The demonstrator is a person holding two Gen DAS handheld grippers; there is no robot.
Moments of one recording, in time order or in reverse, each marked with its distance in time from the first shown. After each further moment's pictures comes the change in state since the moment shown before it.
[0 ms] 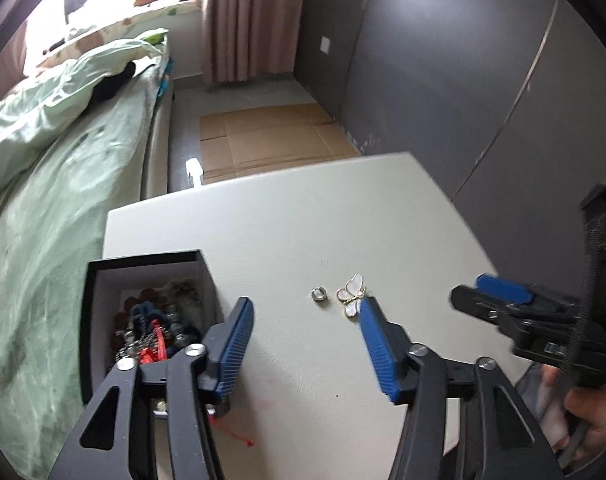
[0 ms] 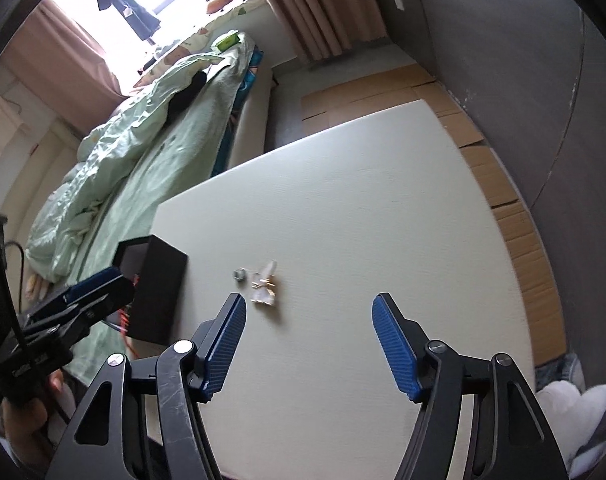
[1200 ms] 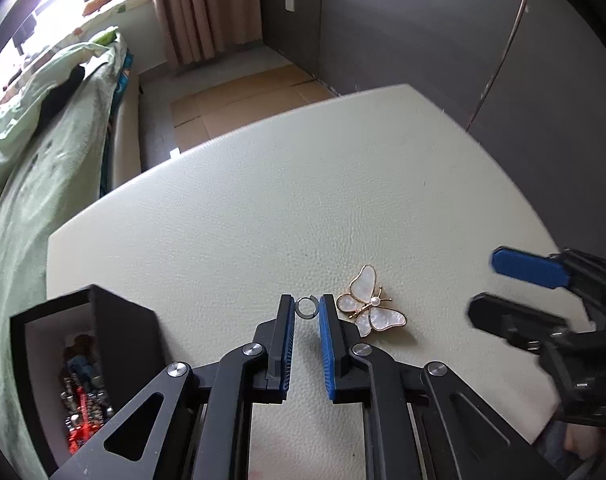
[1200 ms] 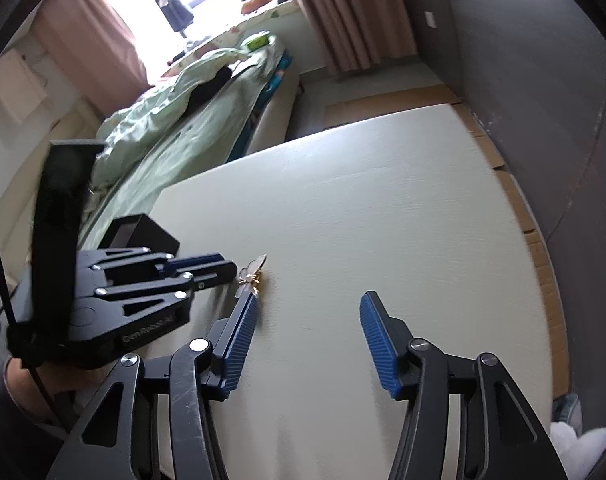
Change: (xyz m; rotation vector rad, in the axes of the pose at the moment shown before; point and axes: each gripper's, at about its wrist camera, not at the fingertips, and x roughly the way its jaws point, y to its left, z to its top) left arm 0.077 -0.015 0.008 0.147 0.116 0.016; right arm 0.029 -0.006 -0.009 -0.125 -0.041 0.052
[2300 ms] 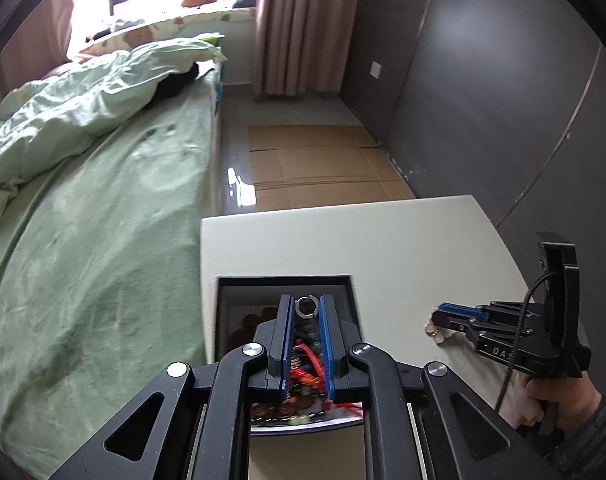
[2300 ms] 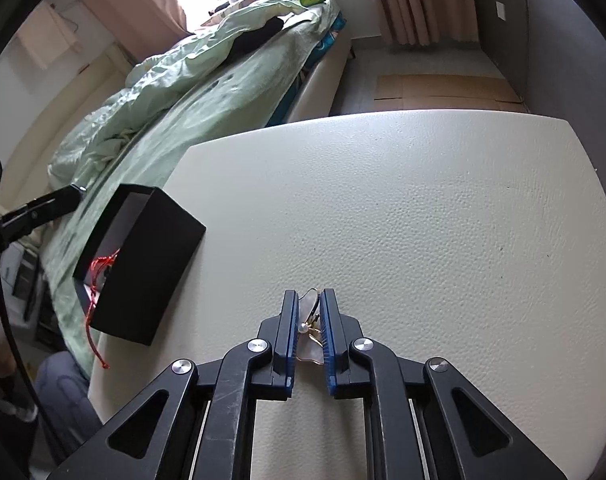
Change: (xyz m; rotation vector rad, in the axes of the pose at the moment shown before) left arm -0.110 0.115 -0.036 -0.274 -0.188 0.056; right arm 0.067 0.044 0.024 -0.139 0.147 0.086
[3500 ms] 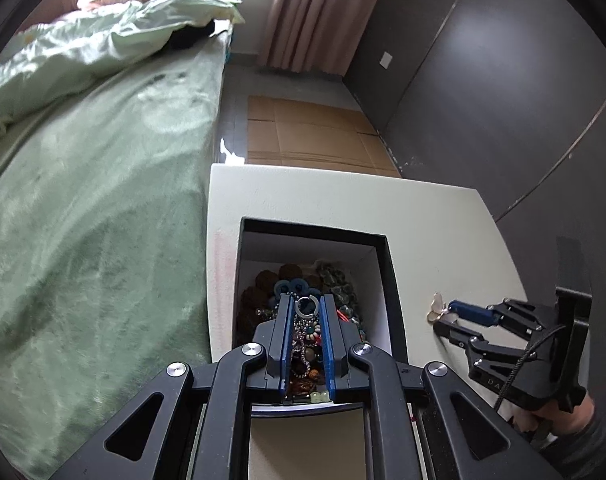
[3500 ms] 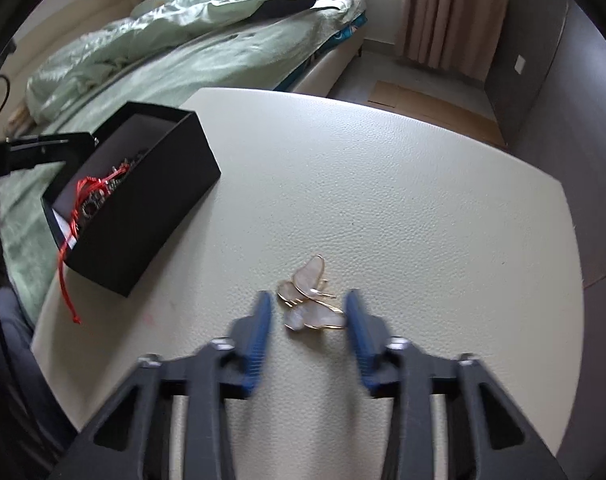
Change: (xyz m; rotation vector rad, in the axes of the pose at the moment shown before) left arm 0.023 0.043 -0.024 -0.127 0.075 -0.103; right arm 0.005 0.057 -0.015 -0.246 0.073 -0.242
